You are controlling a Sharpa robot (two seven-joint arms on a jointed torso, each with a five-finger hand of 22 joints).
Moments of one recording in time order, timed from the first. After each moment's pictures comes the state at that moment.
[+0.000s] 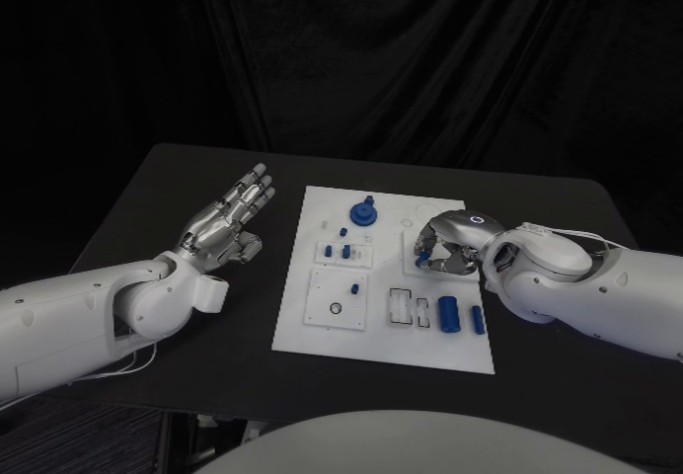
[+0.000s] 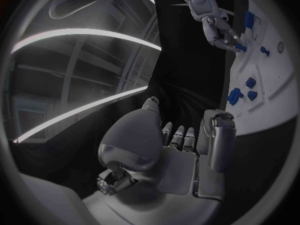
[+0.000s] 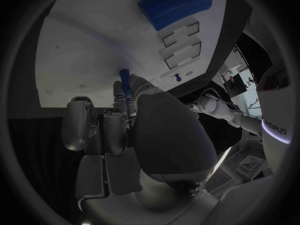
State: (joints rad) left arm 1.10 -1.01 -0.21 1.52 0.04 0.12 0.68; left_hand 1.30 0.23 -0.23 0.23 0.46 0.11 -0.14 0.02 0.02 0.01 -0.01 0.04 0.01 0.00 0.00 0.00 0.00 0.01 1.47 0.04 1.57 1.31; right arm 1.21 -0.87 -0.25 1.59 -1.58 -0.36 -0.20; right_hand 1.59 -0.14 0.28 0.24 0.24 1.06 0.12 0.19 0.22 1.15 0.06 0.29 0.07 1.47 -0.01 1.45 1.29 0.09 1.45 0.10 1.25 1.31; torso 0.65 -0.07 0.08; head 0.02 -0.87
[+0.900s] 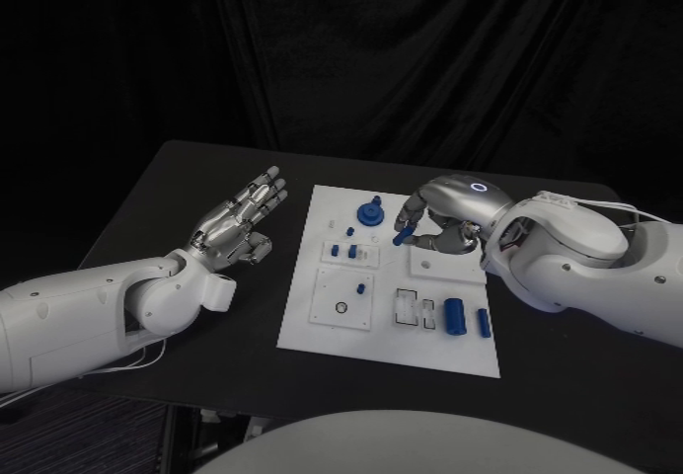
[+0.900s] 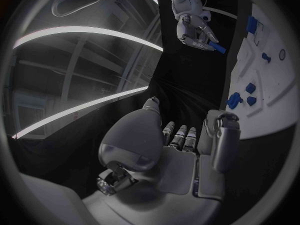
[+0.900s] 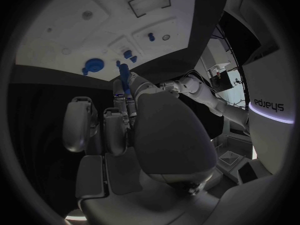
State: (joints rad) left arm 1.10 -1.01 -0.21 1.52 0.05 0.15 0.68; left_hand 1.30 0.24 -0.23 0.23 0.46 0.14 -0.08 0.02 0.02 0.02 0.05 0.07 0.02 0.00 0.05 0.00 0.00 0.01 1.47 0.08 1.57 1.31; right arm 1.36 -0.89 -0.24 1.82 -1.58 -0.37 -0.20; right_hand 1.59 -0.14 0.32 0.22 0.15 1.08 0.11 0.20 0.27 1.20 0.05 0.23 0.07 1.47 -0.02 1.45 1.29 0.09 1.45 0.09 1.26 1.31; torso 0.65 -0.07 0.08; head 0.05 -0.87
